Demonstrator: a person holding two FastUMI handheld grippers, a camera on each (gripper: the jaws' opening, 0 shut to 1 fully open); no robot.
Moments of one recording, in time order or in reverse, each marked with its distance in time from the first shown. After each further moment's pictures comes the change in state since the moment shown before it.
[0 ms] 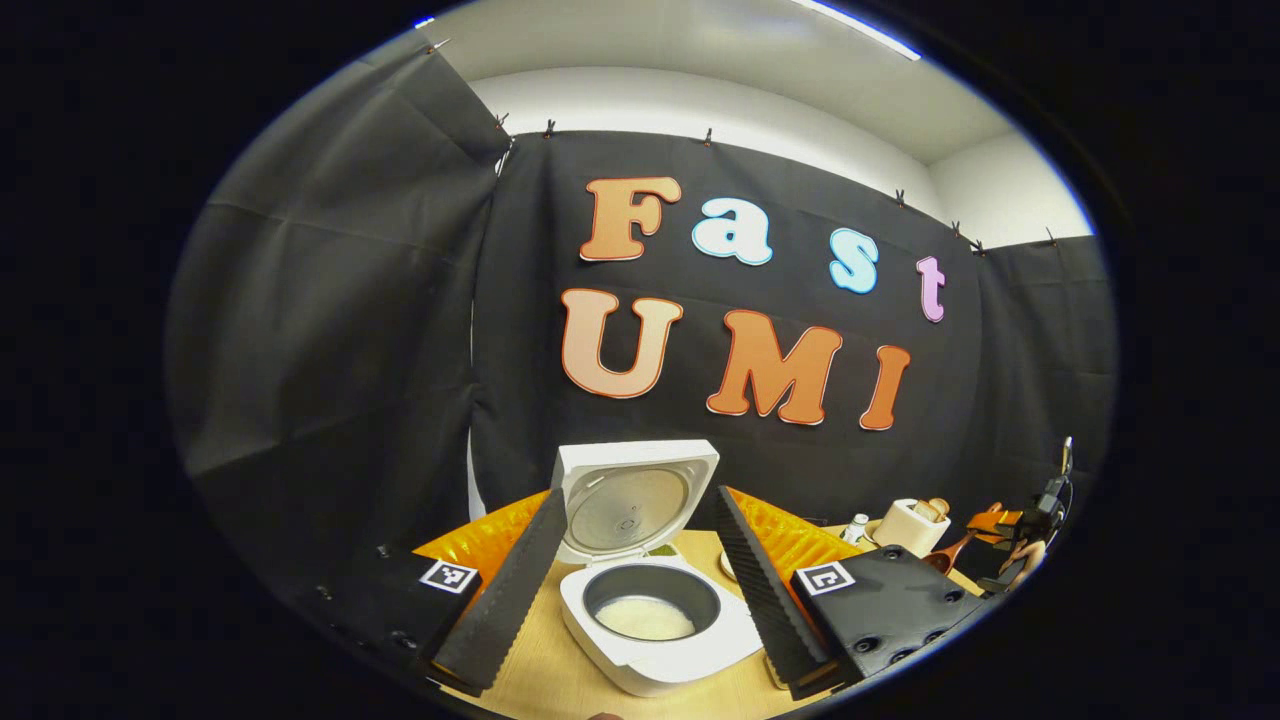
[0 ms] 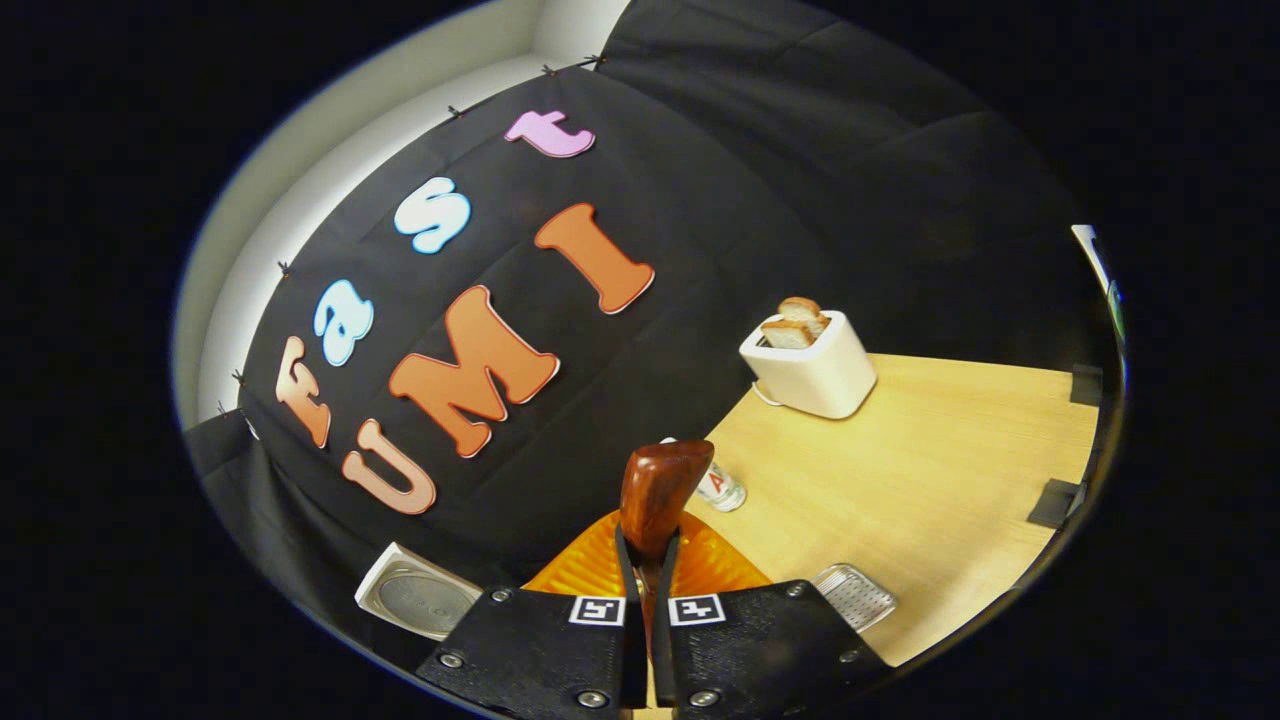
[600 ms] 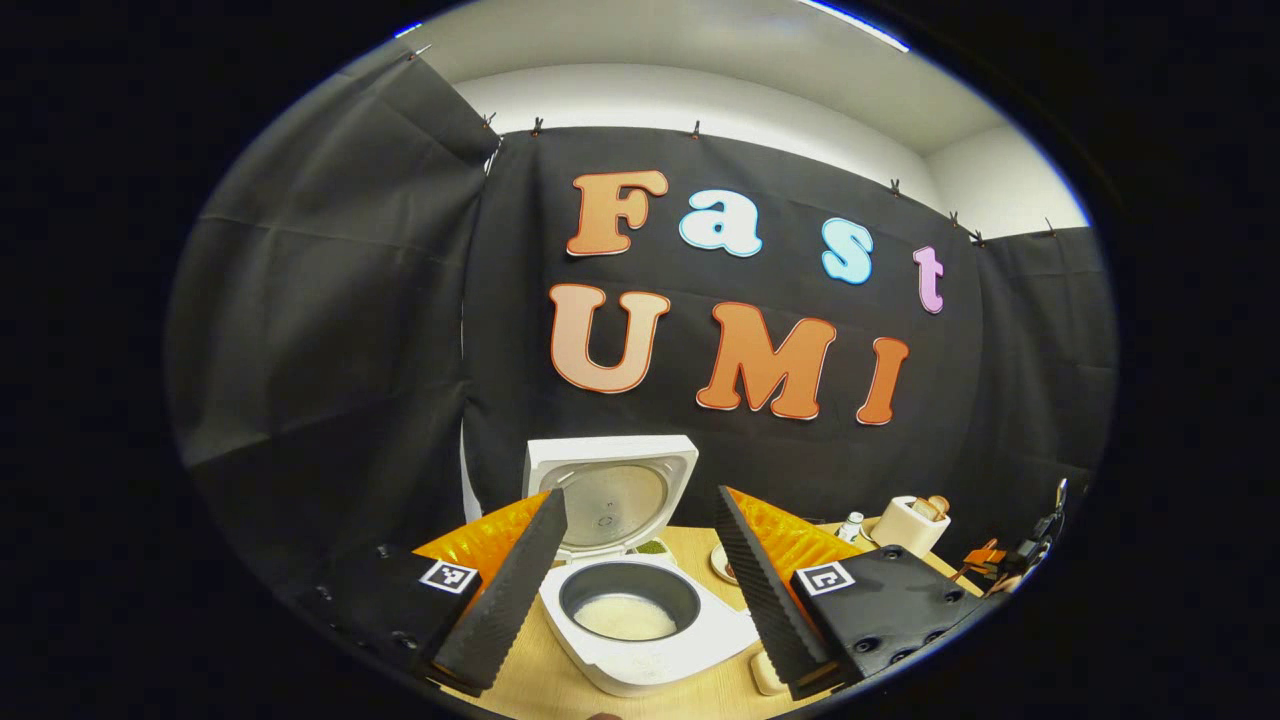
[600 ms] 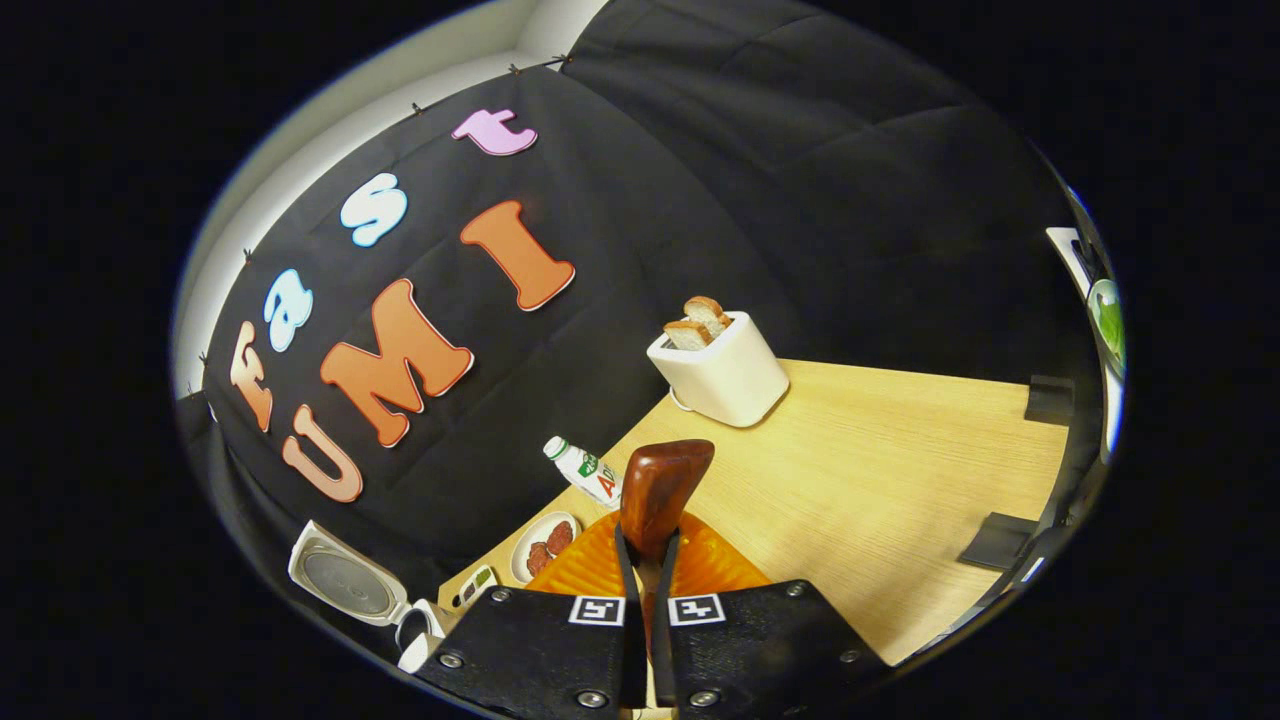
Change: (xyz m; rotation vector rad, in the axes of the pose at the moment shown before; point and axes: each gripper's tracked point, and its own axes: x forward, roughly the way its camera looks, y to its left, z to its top) left arm 0.003 -0.037 -0.010 0.017 0.024 0.021; right arm 0.023 -0.107 -0.019 -0.053 -0.007 -0.118
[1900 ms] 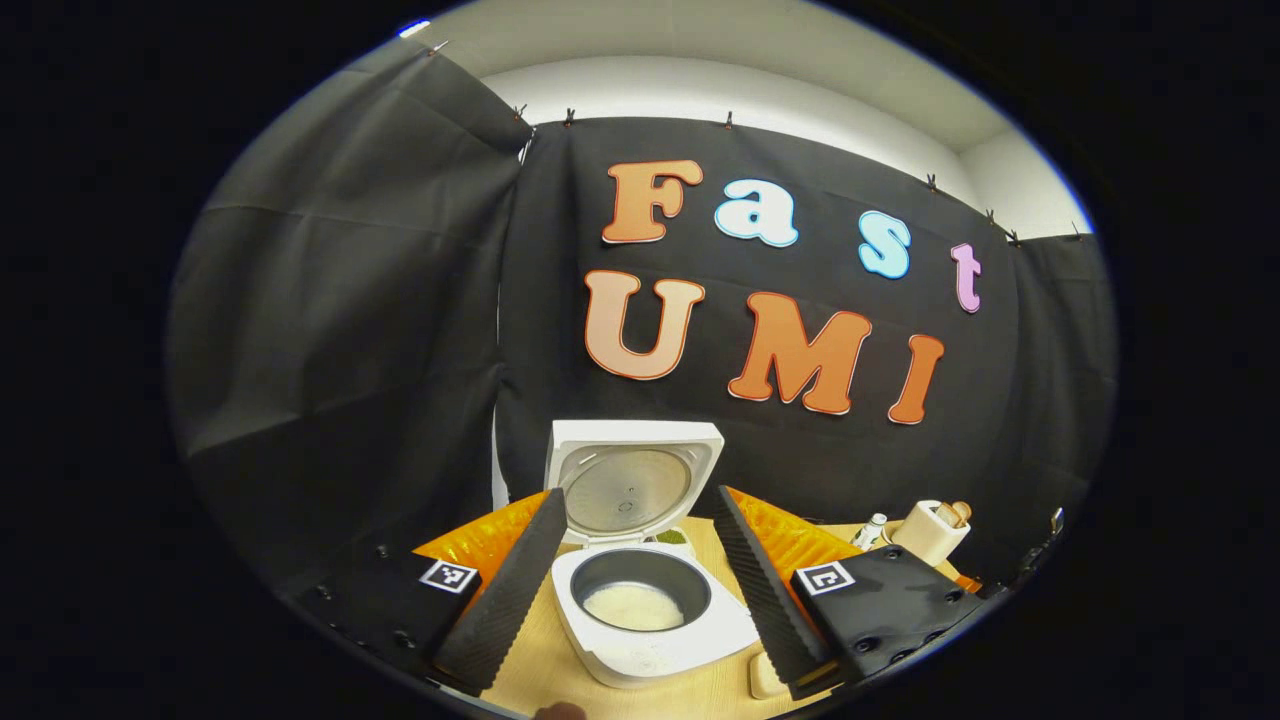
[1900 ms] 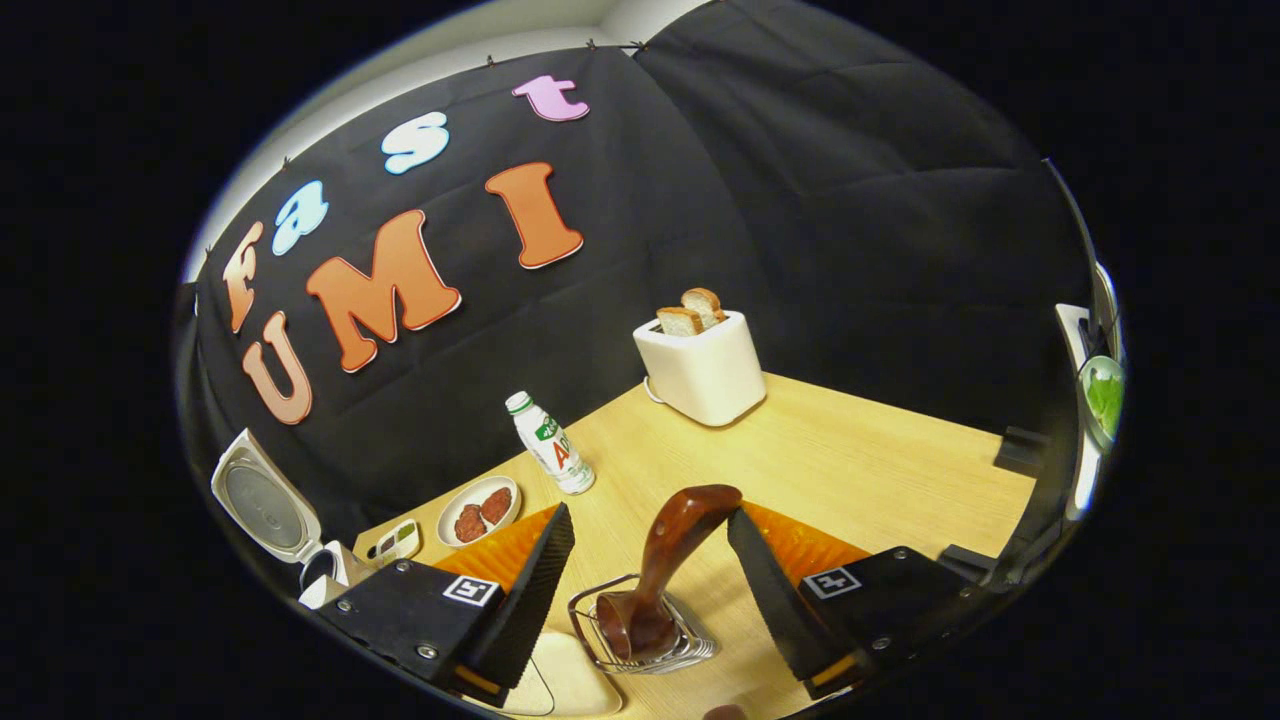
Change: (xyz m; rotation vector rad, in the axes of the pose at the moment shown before) left arm -0.003 0.008 -0.001 -0.024 0.029 0.123; right arm -0.015 -0.015 -0.019 -0.246 -0.023 -0.112
